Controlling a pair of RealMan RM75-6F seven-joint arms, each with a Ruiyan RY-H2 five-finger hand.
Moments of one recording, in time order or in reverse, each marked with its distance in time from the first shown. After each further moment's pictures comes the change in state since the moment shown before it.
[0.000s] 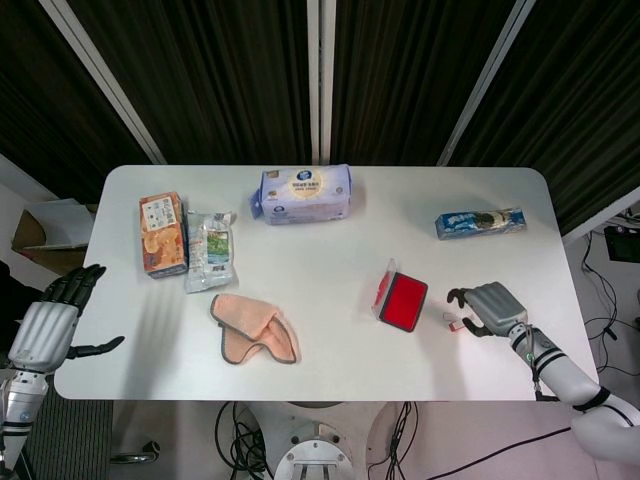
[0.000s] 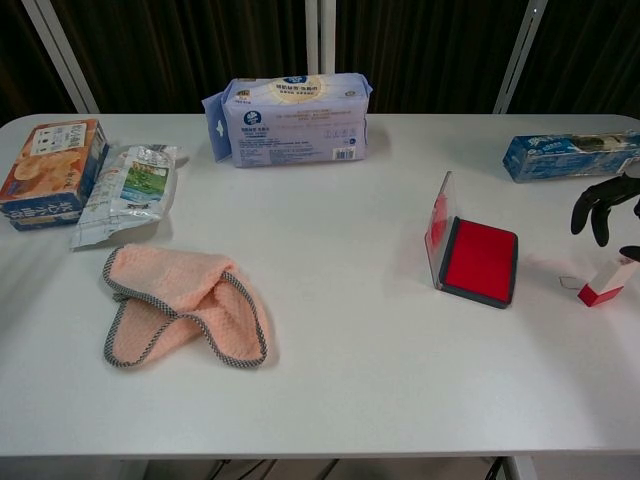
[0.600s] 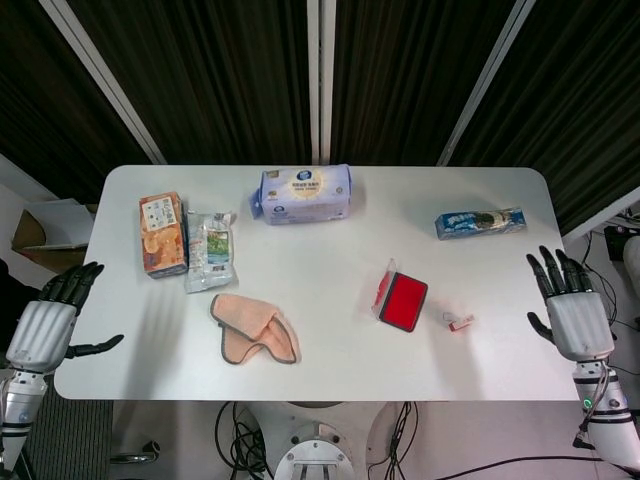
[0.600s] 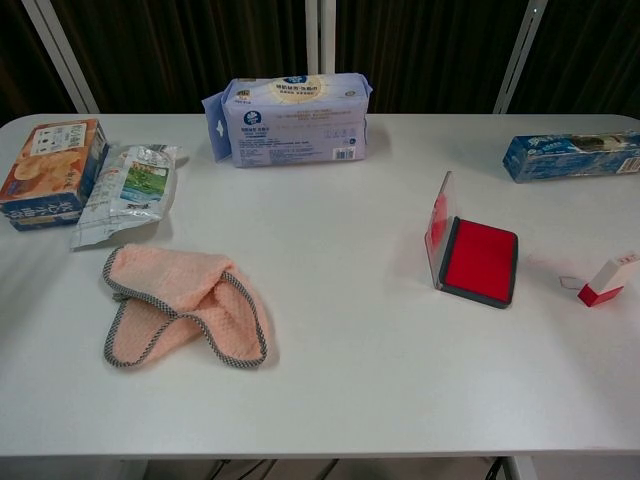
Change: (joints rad) left arm 0.005 0.003 -0.008 -0.011 0.007 0.024 0.022; right arm -0.368 -0.086 0.050 0.085 -0.044 0.735 -0.241
